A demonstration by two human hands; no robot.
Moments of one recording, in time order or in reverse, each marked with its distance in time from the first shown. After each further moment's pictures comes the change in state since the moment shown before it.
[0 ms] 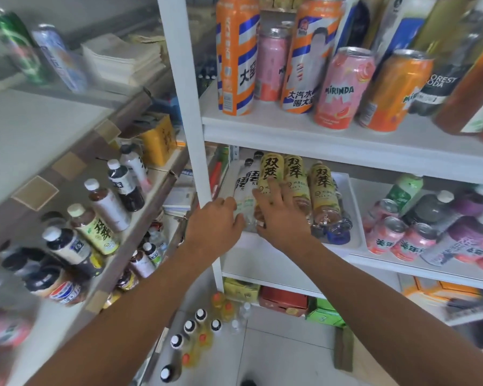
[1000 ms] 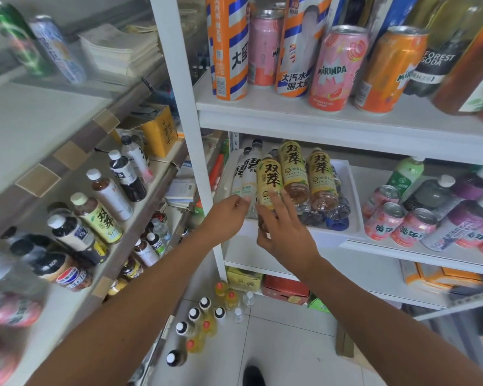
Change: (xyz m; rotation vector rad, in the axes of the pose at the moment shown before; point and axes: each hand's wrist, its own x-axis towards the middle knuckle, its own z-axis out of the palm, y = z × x) left_hand 0.001 0.018 0.021 -0.678 -0.264 -0.243; right_hand -0.058 0.003 0.033 0.097 0.446 -0.166
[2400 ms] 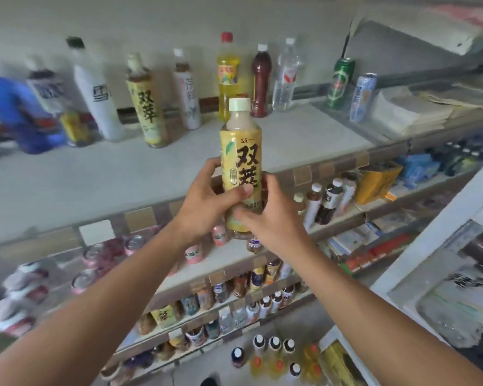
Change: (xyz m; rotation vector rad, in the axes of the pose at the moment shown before) left_hand -0.282 -0.088 -0.235 -0.583 1.010 0.022; right_hand 0.128 -0.341 -0.084 1.260 -0.588 -0.313
